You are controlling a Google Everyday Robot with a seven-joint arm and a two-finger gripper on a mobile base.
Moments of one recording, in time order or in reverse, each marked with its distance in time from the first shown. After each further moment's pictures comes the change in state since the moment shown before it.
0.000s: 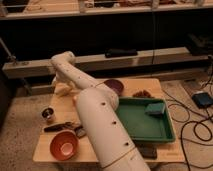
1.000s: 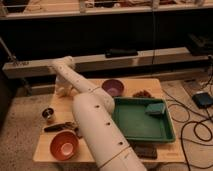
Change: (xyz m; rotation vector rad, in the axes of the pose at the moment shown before) arm -0.021 0.001 0.034 0.031 -0.094 -0.041
